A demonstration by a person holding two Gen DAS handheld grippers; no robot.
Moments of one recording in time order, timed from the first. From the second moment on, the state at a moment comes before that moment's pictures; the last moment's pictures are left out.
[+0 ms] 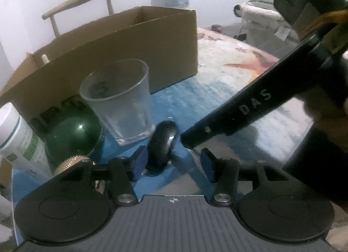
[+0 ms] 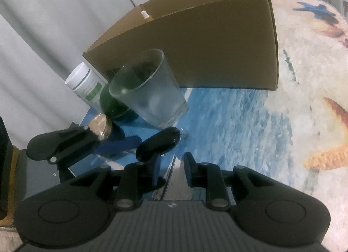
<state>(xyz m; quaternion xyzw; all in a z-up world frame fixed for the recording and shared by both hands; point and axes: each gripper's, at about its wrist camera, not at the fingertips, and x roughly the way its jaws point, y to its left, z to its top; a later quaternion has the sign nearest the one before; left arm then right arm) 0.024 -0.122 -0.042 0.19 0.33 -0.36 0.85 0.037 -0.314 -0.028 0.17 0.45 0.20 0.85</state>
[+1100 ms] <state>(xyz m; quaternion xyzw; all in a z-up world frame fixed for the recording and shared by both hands) 0.033 -0.120 -0.032 0.18 0.36 -0.37 0.84 0.031 -0.329 -0.027 0.22 0.44 0.21 0.85</state>
